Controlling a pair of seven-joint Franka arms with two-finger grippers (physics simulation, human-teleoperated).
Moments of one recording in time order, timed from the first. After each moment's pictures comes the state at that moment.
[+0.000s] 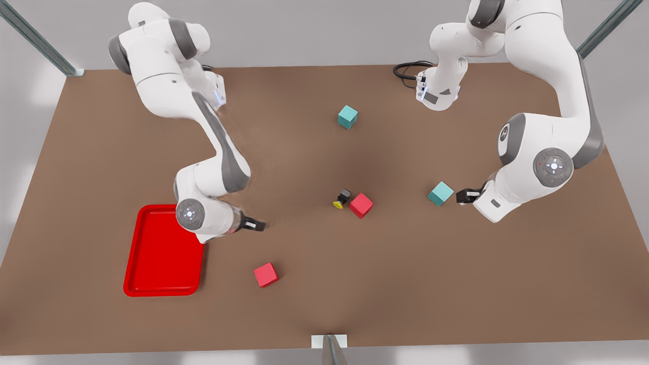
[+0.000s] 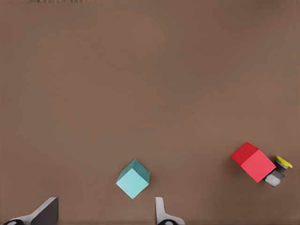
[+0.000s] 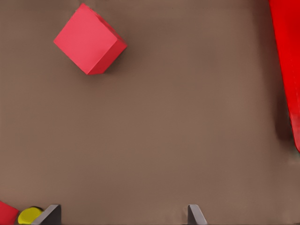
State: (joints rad) left arm -0.08 0.34 -0.11 -1.40 0.06 1.59 -0.16; right arm 0.20 0.56 0.07 -1.42 0.18 1.84 0.58
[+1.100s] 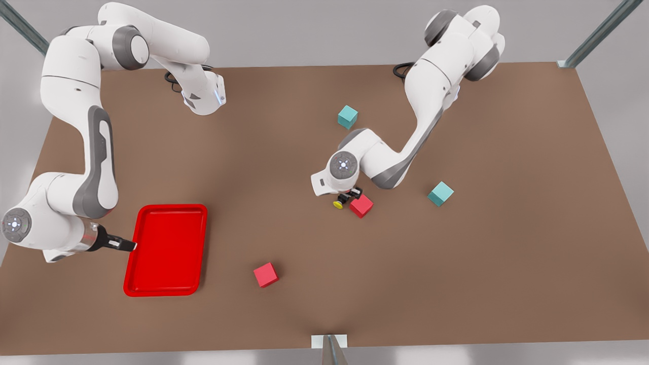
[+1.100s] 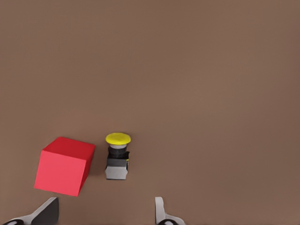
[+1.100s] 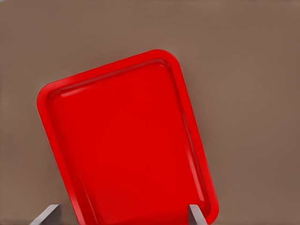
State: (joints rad) left arm -0.45 0.69 -0.37 -1.38 0.13 1.86 -0.27; right arm -0.25 0.57 0.14 -1.36 -0.02 1.83 0.16
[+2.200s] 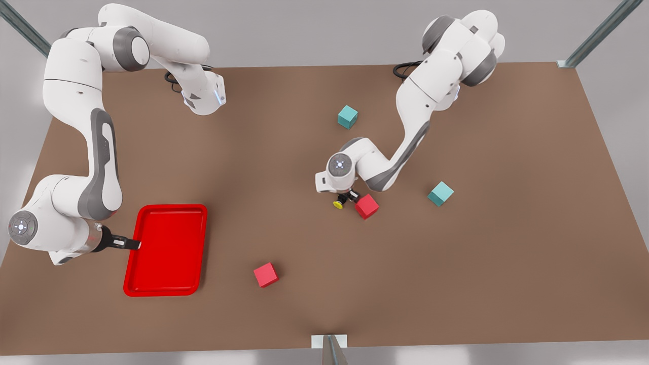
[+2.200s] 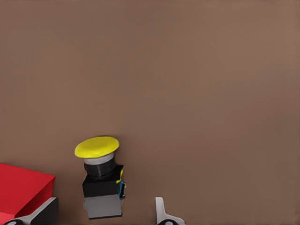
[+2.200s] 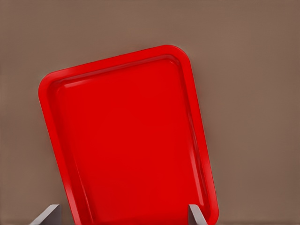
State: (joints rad) left arm -0.45 0.73 -0.37 -1.65 0.28 2.18 -0.22; right arm -0.25 0.58 0.14 -1.37 -0.02 1.83 0.10
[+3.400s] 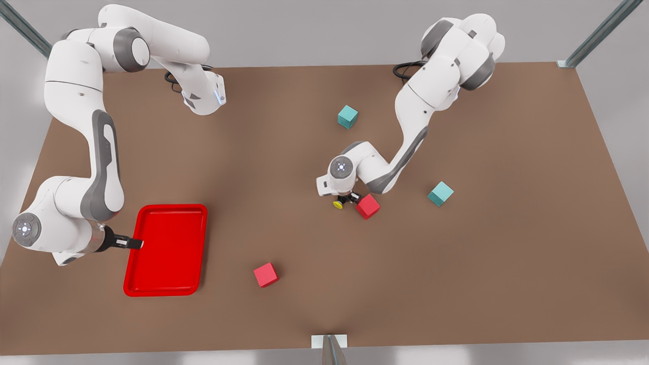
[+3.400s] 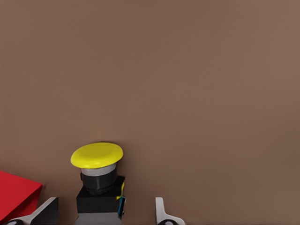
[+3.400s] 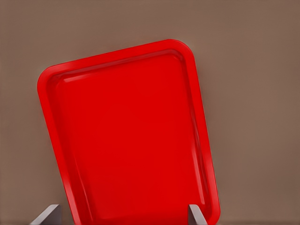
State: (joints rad) left arm -0.44 0.77 -0.36 -1.67 0.32 2.25 -0.31; right arm -0.25 0.59 0.14 -1.37 -0.02 1.83 0.09
